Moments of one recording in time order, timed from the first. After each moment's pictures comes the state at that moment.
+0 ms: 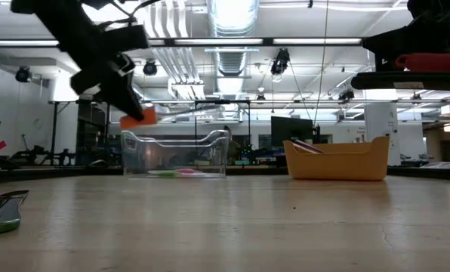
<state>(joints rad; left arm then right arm) -0.22 1.26 0.77 -0.52 -0.58 -0.20 0.22 0.32 0.10 0.21 0.17 0.00</state>
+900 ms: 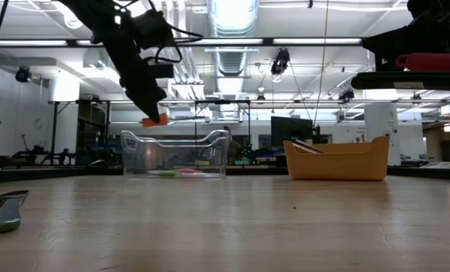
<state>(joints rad) 0.42 1.33 0.93 -0.48 -0.51 0.09 0.22 0.32 0.10 0.21 0.17 0.00</state>
